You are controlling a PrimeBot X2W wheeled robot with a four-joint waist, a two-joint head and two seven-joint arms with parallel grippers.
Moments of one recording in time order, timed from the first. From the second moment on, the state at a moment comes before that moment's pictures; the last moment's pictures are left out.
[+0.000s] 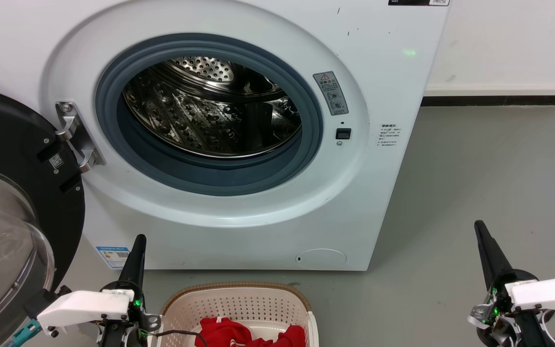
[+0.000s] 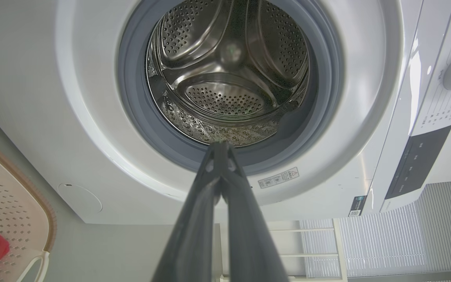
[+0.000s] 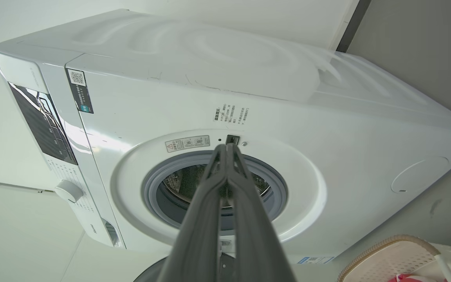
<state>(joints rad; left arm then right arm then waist) -0.09 0.05 0.10 0.23 -1.43 -0.11 0.07 -0.08 -0.08 -0.06 0.22 1.45 0.13 0.05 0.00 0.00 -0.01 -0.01</state>
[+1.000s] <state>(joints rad) -0.11 0.05 0.11 0.25 -1.61 -0.13 0.11 -0.10 -0.07 -0.08 0.24 1.64 0.13 0.09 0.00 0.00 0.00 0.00</state>
